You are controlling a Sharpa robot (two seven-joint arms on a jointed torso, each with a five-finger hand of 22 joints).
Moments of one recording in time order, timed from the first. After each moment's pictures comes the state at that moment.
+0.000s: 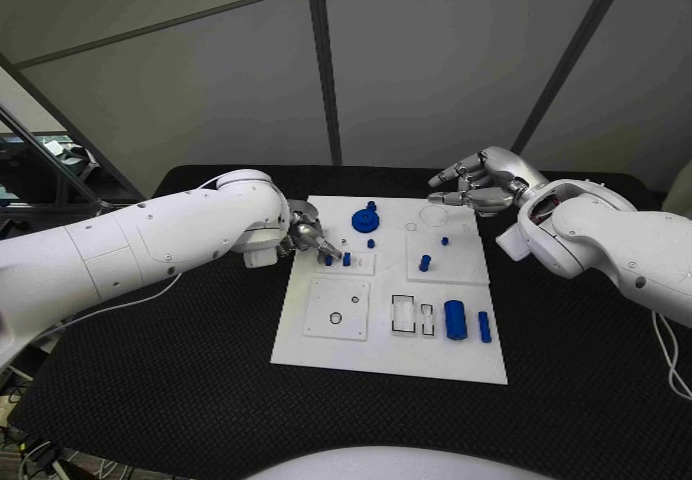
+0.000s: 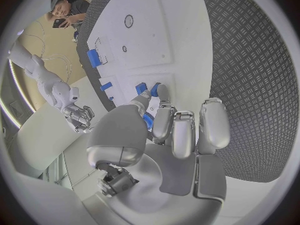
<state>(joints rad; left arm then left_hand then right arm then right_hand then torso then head) 1.25 -0.70 0.03 1.31 -1.05 0.24 -0.55 1.03 0.00 0.22 0.09 0.10 1.12 0.02 0.15 1.17 1.47 -0.04 1.25 1.31 1.46 -0.10 1.53 1.31 0.09 1.38 0.02 1.35 1.30 1.22 -0.75 0.08 1.37 -0.93 -0.29 0.06 1.24 -0.15 0.24 0.04 0.23 0.99 0.11 0.07 0.14 1.30 0.02 1.03 1.04 1.46 -0.05 1.23 1.06 0.07 1.39 0.06 1.31 1.20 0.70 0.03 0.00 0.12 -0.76</state>
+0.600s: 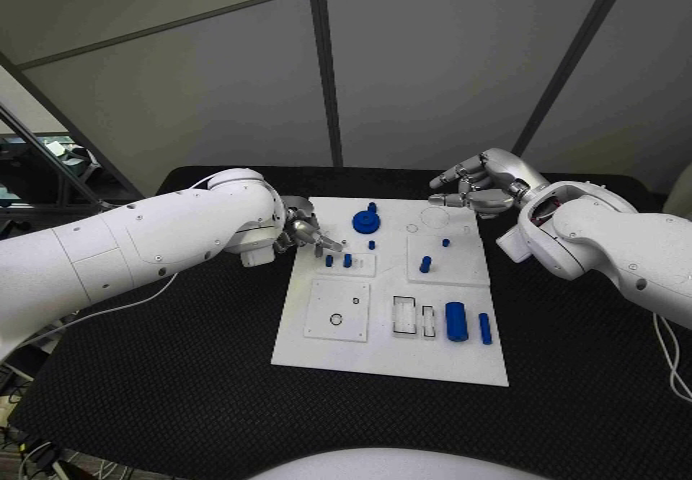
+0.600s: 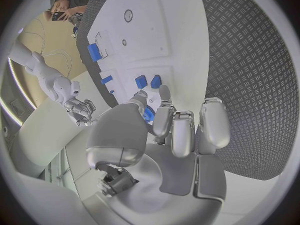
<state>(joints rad) 1.24 -0.73 0.05 1.33 -1.06 0.18 -0.54 1.04 -0.05 0.13 0.20 0.05 1.12 0.02 0.15 1.19 1.47 -0.04 1.23 1.31 1.46 -0.10 1.51 1.31 0.09 1.38 0.02 1.34 1.29 1.22 -0.75 0.08 1.37 -0.93 -0.29 0.06 1.24 -0.15 0.24 0.05 0.23 0.99 0.11 0.07 0.14 1.30 0.02 1.03 1.04 1.46 -0.05 1.23 1.06 0.07 1.39 0.06 1.30 1.20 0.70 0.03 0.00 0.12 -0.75</state>
